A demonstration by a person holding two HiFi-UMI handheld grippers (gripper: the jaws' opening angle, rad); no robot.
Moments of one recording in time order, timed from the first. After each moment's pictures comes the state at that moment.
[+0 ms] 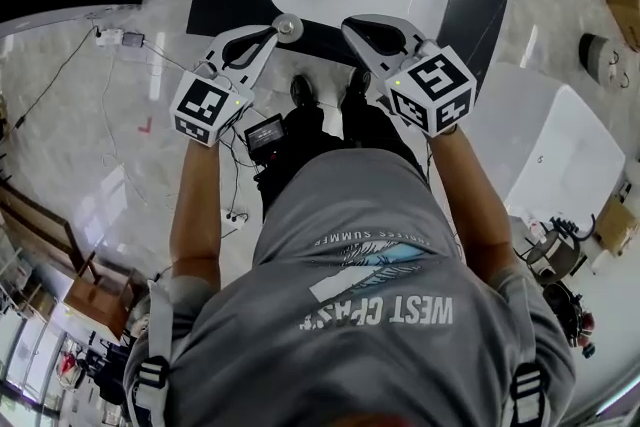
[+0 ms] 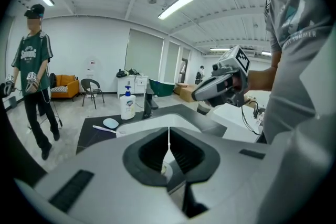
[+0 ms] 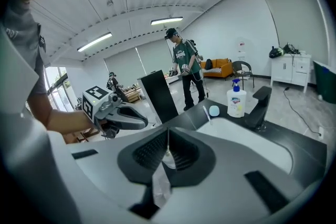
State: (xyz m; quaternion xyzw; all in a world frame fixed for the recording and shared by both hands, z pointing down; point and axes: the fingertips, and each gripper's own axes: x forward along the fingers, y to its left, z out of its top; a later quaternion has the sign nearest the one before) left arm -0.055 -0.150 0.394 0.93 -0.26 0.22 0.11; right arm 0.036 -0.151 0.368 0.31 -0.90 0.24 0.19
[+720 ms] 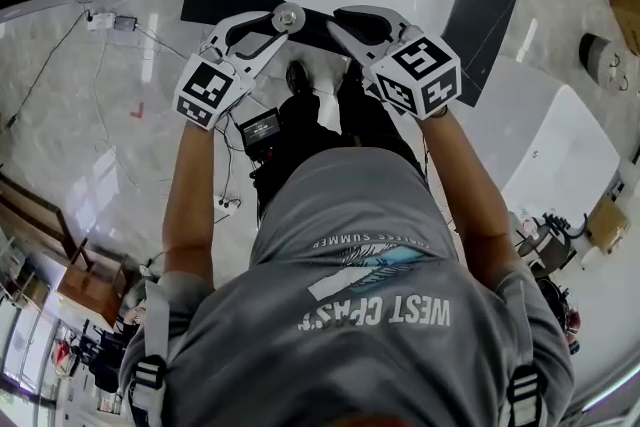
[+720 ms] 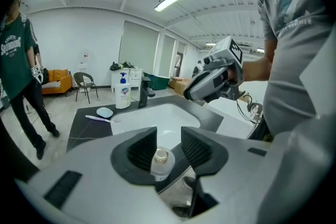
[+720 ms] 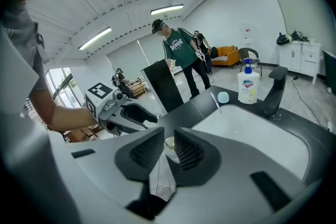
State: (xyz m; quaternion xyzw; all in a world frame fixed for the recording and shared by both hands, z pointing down) left arm -0.055 -0.150 0.441 0.94 -0.22 0.25 0.12; right arm 0.011 -0.154 0.415 0.27 -0.90 0.28 0.22
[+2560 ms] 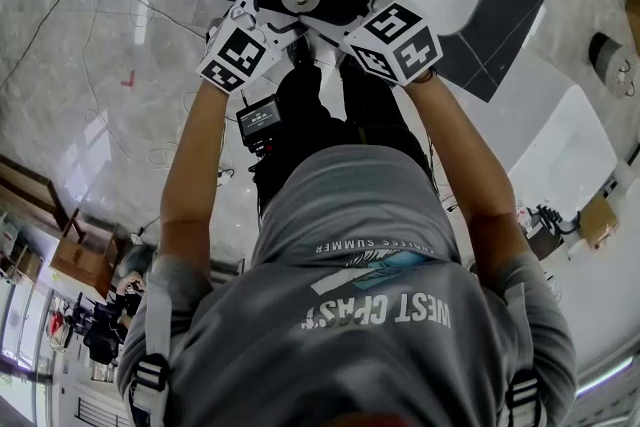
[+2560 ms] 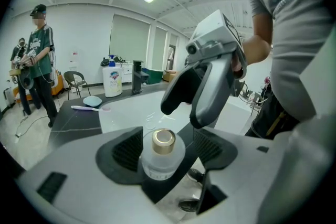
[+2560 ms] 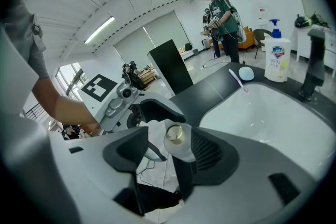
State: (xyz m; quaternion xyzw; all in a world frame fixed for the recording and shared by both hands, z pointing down) left arm -0.033 -0.155 0.520 0.94 -0.18 0.28 0.10; right arm -0.048 -0.154 0.497 0.17 -0.89 0.31 0.27
